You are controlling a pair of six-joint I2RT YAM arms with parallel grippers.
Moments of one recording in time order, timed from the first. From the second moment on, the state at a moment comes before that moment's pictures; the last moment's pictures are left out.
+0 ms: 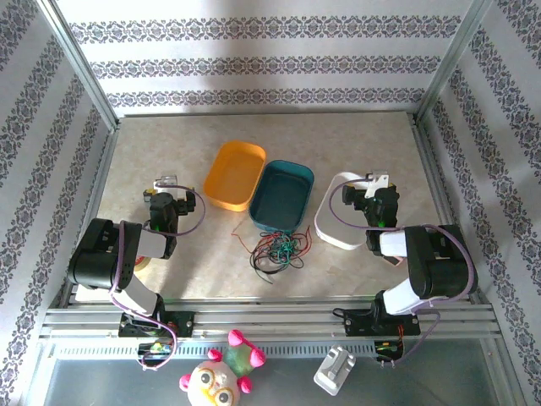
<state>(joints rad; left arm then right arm) -0.06 1.59 0.36 0.90 -0.28 0.01 0.02 1.52 0.36 0.85 0.04 0.03</state>
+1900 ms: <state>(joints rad) -0.88 1.15 0.55 -0.04 -0.18 -0.32 0.88 1.24 0.84 -0.49 0.06 0.60</state>
